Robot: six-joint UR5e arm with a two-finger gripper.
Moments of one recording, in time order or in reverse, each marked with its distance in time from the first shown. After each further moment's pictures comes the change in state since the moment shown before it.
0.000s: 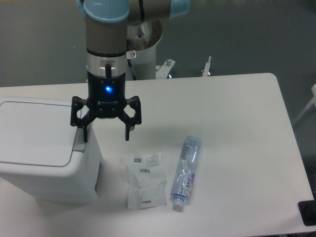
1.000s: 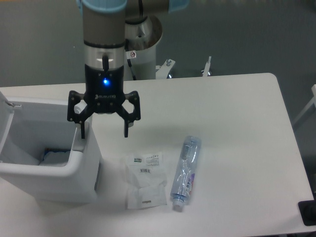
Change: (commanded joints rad) arm 0.070 0.017 0.093 0.000 0.003 0.006
